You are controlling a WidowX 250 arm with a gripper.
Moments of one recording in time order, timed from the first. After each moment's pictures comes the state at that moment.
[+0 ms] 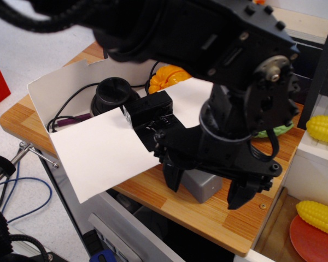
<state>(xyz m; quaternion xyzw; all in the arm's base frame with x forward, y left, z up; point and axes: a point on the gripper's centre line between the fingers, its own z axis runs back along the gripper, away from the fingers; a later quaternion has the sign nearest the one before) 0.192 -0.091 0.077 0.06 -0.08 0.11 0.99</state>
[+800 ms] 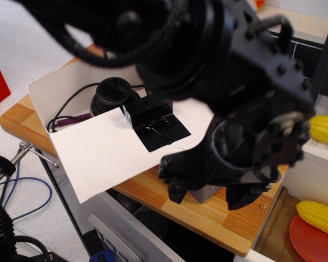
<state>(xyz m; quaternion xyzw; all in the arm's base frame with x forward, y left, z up) 0.197 -0.089 0.053 0.10 -0.14 0.23 0.96</state>
